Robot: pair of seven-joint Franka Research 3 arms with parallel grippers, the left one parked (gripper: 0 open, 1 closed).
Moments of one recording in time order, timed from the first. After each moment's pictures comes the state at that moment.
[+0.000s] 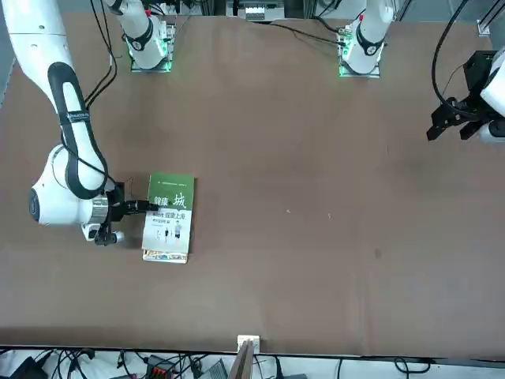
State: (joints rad) arm -0.02 0.62 0.04 -1.65 0.53 1.99 -0.30
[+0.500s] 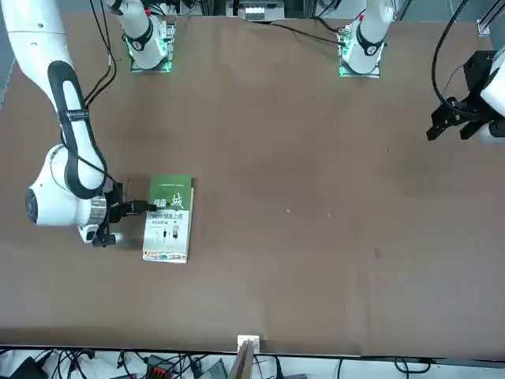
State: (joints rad) arm -0.02 0.62 0.04 -1.61 0.42 1.98 -0.31
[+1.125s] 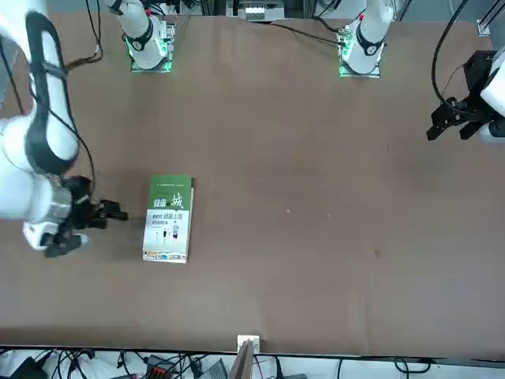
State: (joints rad) arm -0.02 0.48 0.04 -1.36 0.21 1.84 -0.24
